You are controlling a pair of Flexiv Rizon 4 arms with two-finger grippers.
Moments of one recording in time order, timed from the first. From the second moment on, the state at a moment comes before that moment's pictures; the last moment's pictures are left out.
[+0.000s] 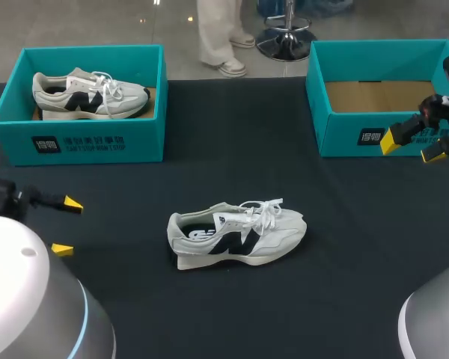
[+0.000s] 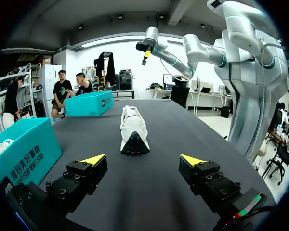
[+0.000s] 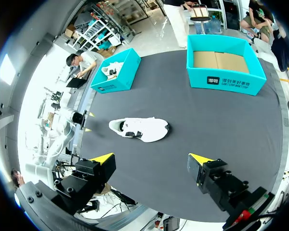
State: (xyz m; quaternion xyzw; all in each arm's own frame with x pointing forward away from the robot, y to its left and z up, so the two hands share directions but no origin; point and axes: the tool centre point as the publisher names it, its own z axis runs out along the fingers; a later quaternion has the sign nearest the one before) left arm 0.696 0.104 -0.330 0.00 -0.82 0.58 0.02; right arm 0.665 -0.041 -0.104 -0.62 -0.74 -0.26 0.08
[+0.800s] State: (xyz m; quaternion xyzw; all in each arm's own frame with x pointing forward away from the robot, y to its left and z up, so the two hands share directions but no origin) left arm 0.713 0.092 -0.356 -0.05 -0.79 0.61 0.02; right arm 0.665 -0.041 -0.104 -0.62 -0.74 -0.26 0.08
